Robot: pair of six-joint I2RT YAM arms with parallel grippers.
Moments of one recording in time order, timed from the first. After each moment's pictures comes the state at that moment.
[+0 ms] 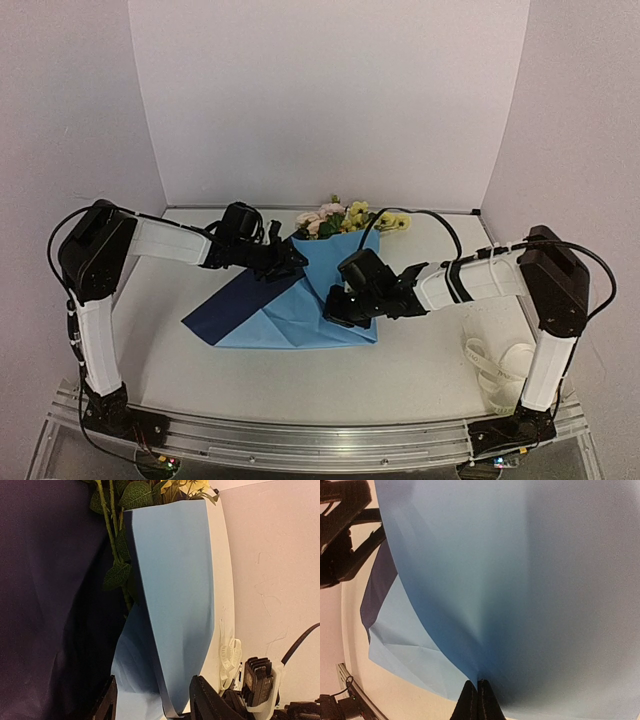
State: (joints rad) left arm -0.60 1.95 1.22 0.10 0.52 -0.85; right arm 0.94 1.88 1.14 -0.08 0.00 0.97
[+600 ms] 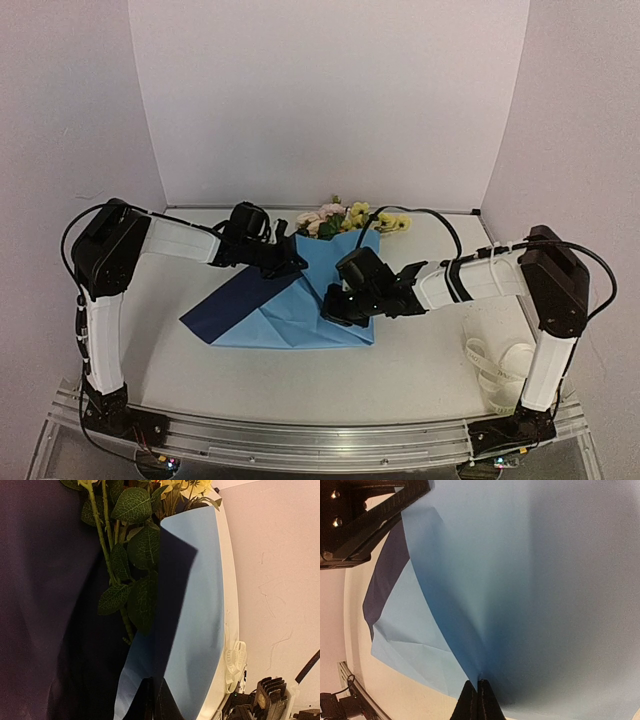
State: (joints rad) left arm -0.60 2.05 1.31 0.10 0.53 -0.82; right arm 0.94 1.88 1.15 -0.09 0.00 0.96
